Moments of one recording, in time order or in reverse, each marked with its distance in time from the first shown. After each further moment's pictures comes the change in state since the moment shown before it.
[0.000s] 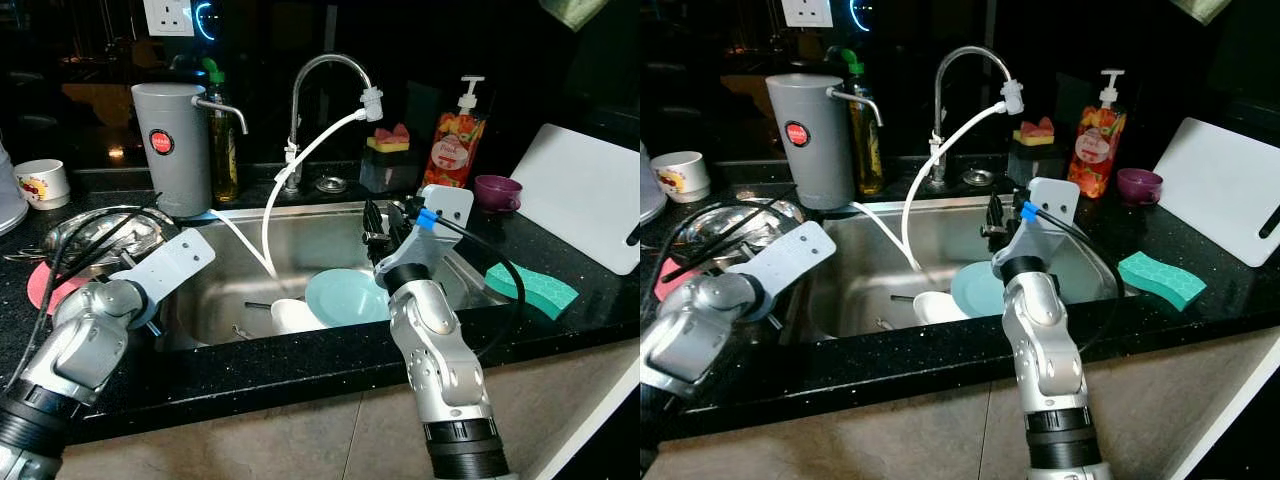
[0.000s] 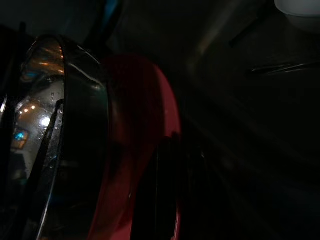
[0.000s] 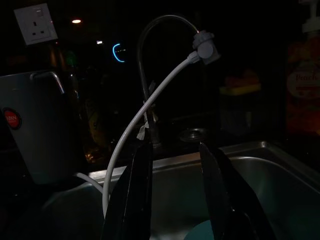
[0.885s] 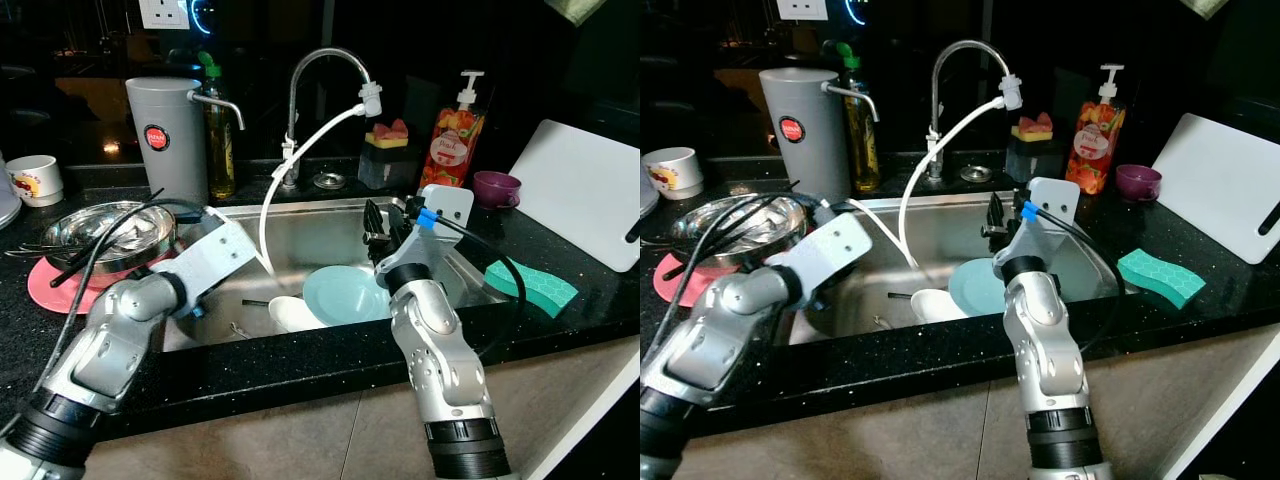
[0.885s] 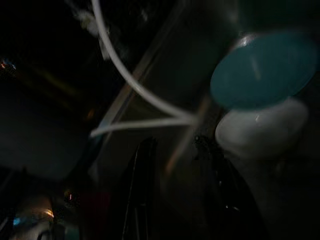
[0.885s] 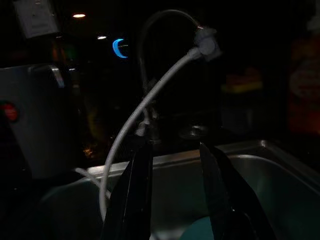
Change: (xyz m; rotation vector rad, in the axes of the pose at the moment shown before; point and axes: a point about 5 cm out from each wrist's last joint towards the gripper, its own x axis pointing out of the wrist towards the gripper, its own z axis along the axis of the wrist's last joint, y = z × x) left arm -0.017 -0.015 0.062 -0.007 -0.476 -0.013; right arm -0.001 0.003 0.005 -0.009 0.003 0.070
